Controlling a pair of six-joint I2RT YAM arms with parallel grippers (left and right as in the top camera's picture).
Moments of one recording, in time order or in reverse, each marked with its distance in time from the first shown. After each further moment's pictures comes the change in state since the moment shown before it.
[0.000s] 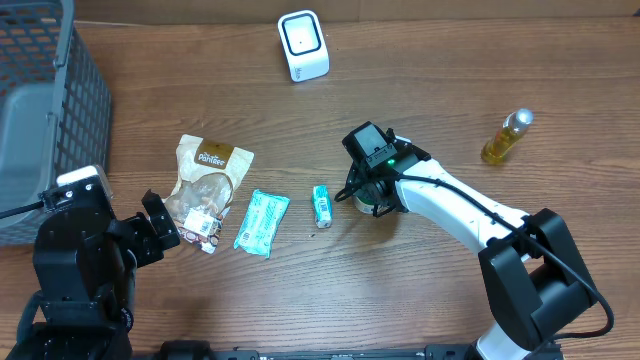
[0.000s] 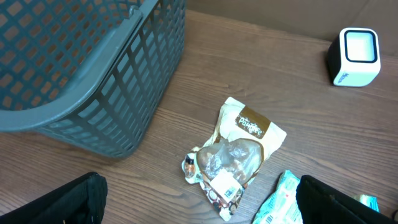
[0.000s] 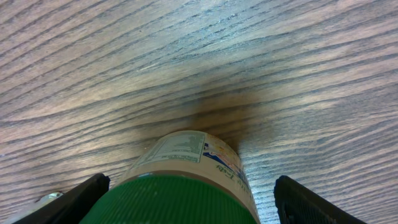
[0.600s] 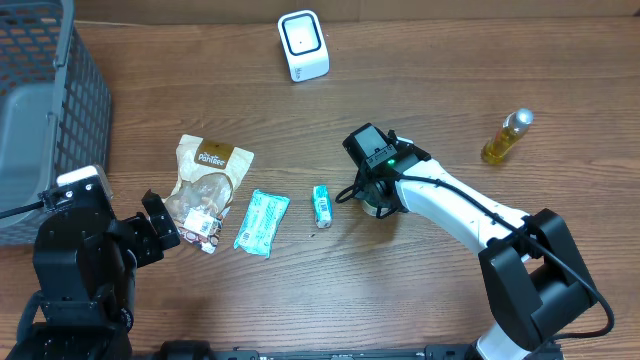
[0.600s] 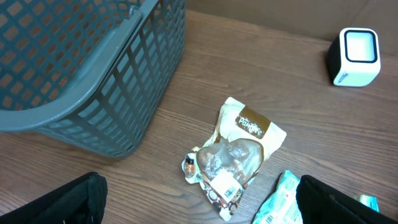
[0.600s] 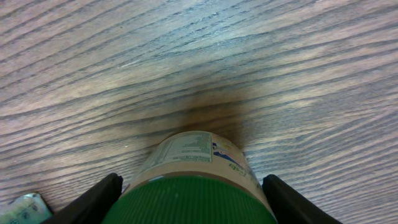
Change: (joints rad) left arm 0.000 0.000 0.000 0.000 0.000 0.000; right arm 0.000 0.000 -0.001 -0.039 0.034 -0.018
